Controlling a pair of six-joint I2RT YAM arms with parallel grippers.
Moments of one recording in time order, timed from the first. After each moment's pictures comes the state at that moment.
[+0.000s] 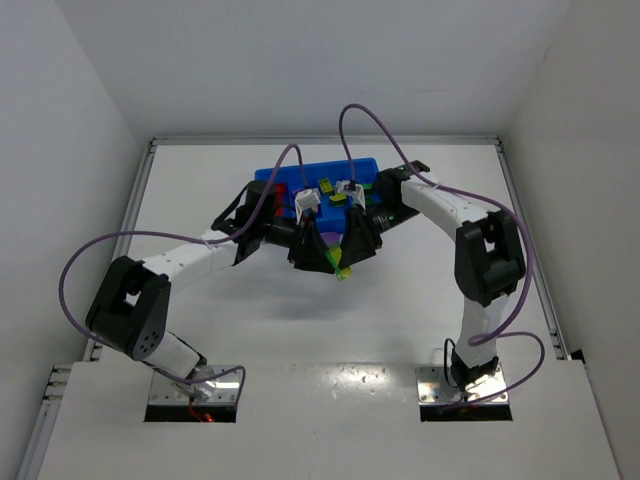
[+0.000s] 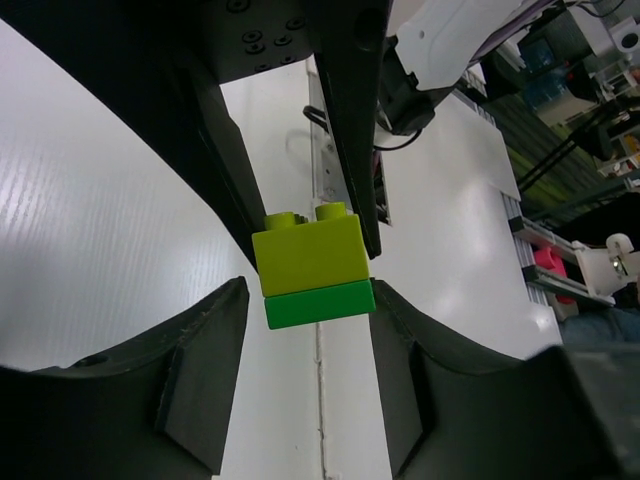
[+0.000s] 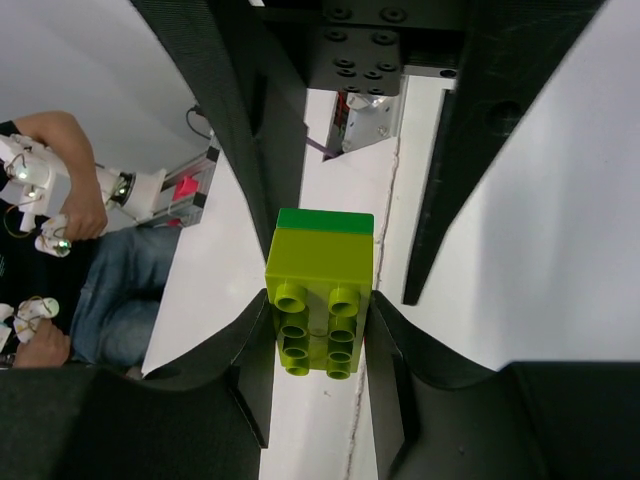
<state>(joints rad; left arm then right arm) -0.50 1.51 0.92 0.14 1.21 -0.23 0.40 1.93 1.50 -1.36 -1.40 -1.01</state>
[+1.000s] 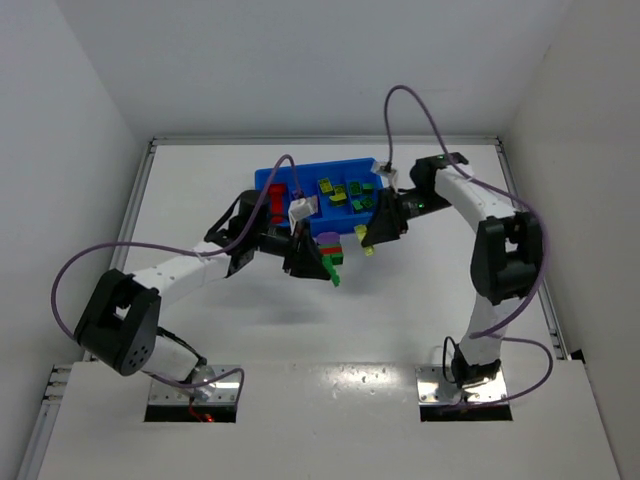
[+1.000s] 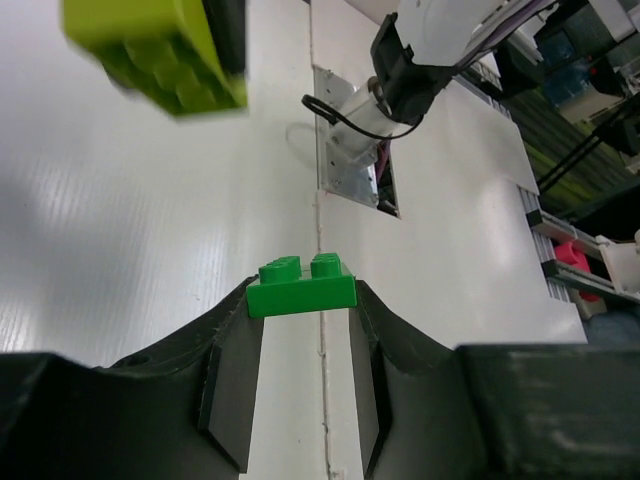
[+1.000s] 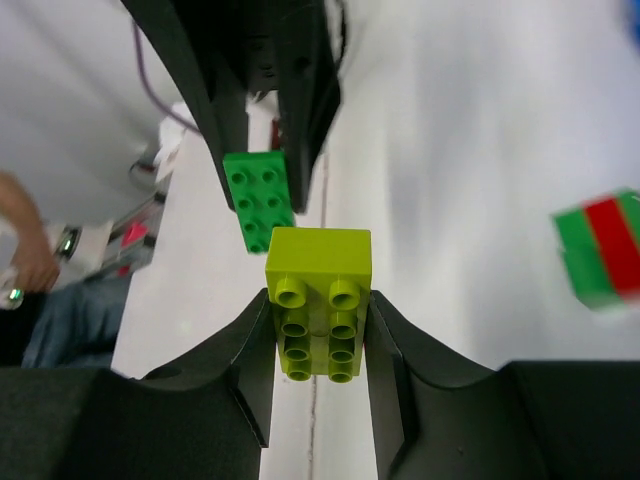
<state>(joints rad) -0.50 1.42 0.82 0.20 1.18 -0.22 0.24 1.92 1.50 -1.36 -1.37 -1.03</state>
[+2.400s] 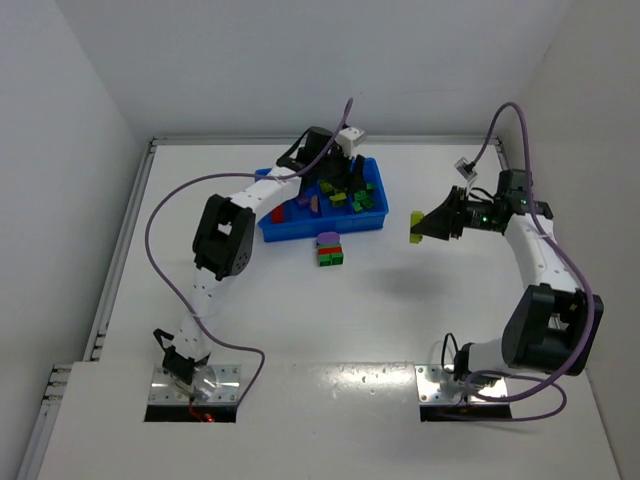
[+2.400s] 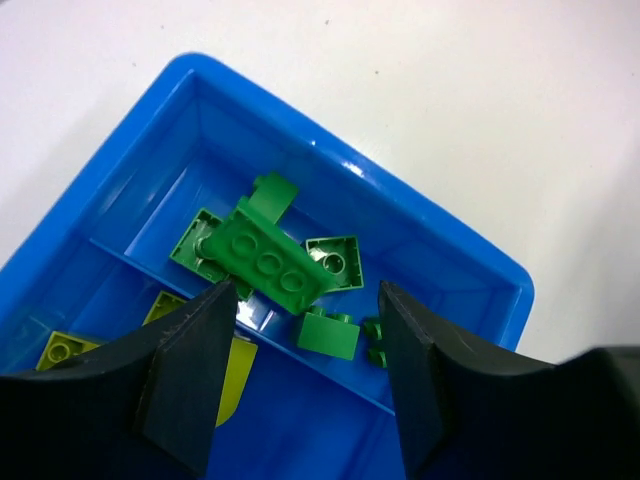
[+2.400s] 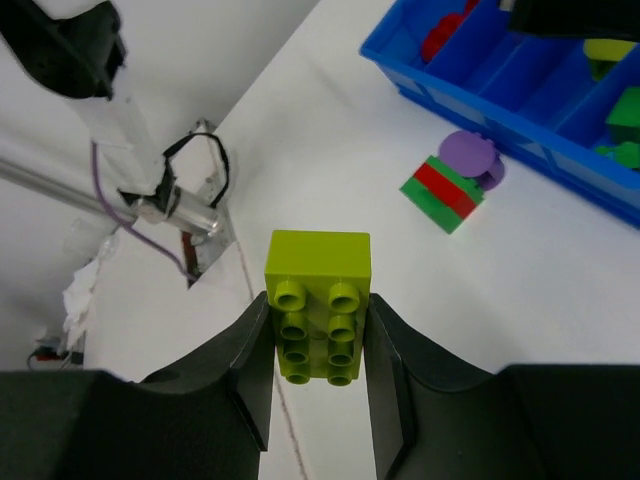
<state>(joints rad) -0.51 2.35 1.99 -0.16 0.45 -0.02 -0.23 1.41 1.05 -0.74 -1.39 -0.44</state>
